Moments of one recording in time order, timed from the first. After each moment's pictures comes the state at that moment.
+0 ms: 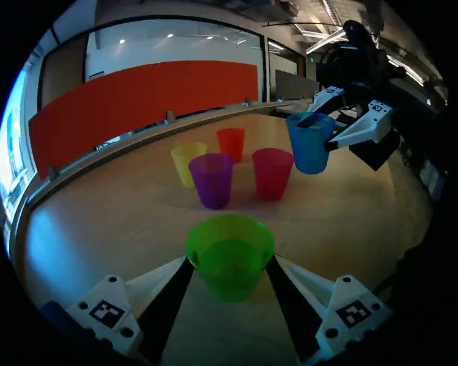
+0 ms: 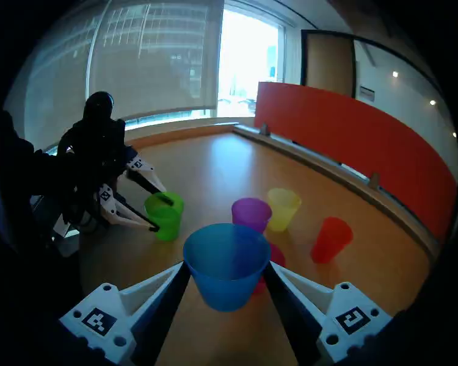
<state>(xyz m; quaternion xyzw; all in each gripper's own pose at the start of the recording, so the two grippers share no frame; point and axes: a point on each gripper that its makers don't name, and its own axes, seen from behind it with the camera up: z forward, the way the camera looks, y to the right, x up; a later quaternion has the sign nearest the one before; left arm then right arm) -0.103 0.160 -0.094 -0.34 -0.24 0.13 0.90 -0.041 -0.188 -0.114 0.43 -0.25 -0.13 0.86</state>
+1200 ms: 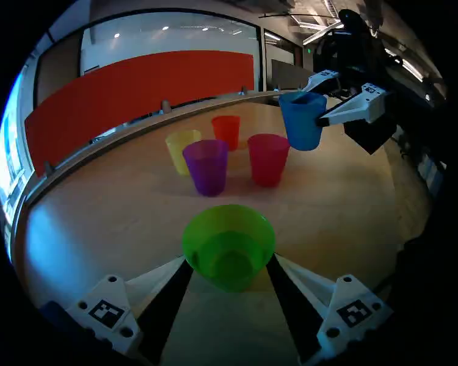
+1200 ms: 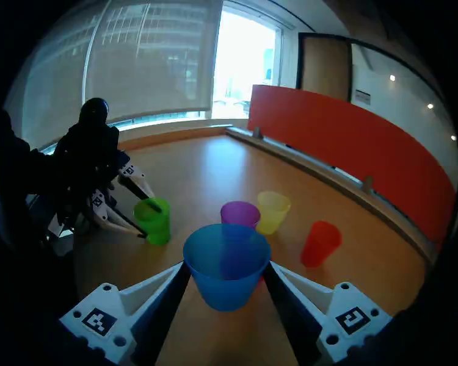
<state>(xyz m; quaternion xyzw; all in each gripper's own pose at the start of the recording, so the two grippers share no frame) -0.117 0.160 -0.100 -0.35 -0.27 0.14 0.89 -0.035 -0.178 -0.101 0.42 -0.24 -0.14 0.86</state>
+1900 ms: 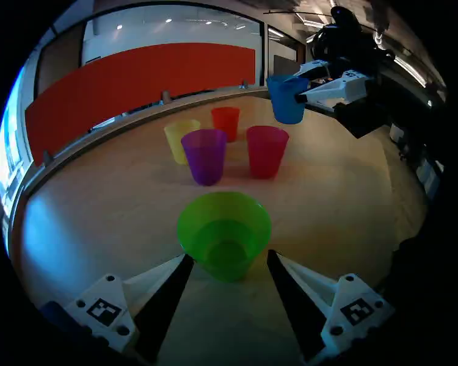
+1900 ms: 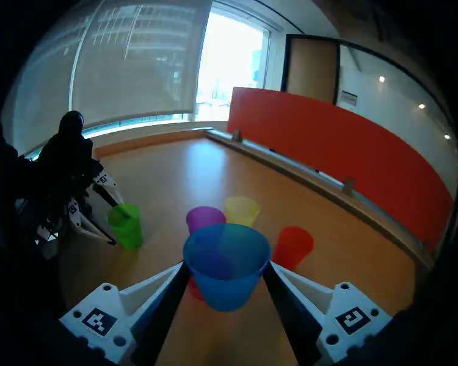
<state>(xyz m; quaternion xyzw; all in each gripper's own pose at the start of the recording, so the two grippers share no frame) -0.127 0.157 -0.108 -0.35 -0.29 0.13 0.88 -0.024 -0.146 -0.059 0.38 -0.23 -0.14 0.88</state>
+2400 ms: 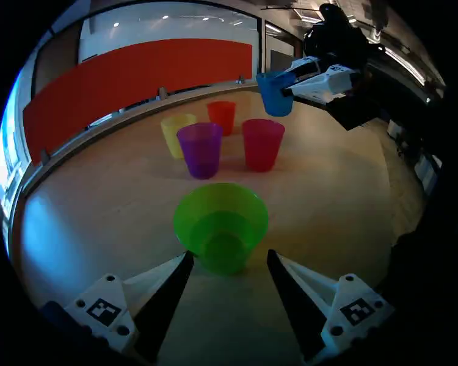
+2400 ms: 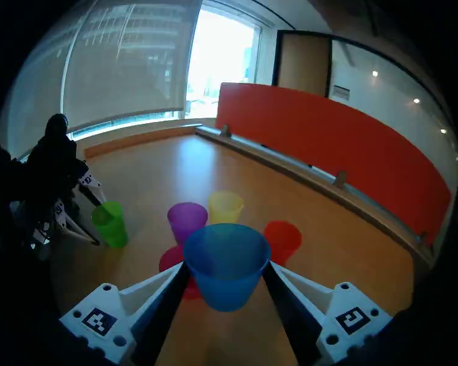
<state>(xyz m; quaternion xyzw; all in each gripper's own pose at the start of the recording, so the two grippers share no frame) -0.134 0.157 -0.115 -0.36 -0.30 0.14 0.87 -0.034 -0.130 -0.039 0.36 -0.24 -0.14 0.89</state>
